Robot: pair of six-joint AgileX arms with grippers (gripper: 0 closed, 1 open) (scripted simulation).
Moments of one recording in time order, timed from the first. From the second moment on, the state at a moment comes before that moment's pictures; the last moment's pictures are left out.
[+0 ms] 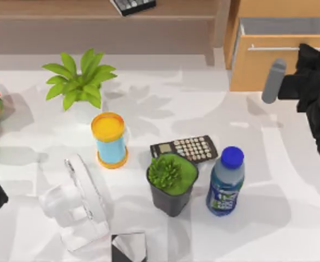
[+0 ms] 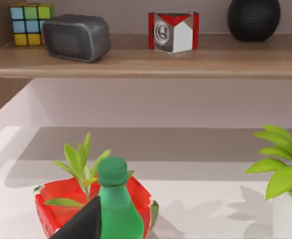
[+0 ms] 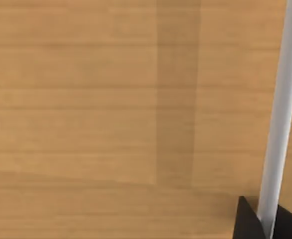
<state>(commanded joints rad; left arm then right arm) 0.00 0.00 0.00 0.00 0.00 0.00 0.20 2.18 0.82 1.35 0.23 -1.55</state>
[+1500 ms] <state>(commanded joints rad) 0.00 0.00 0.00 0.00 0.00 0.00 0.16 2.30 1.10 1.19 0.20 -1.55</state>
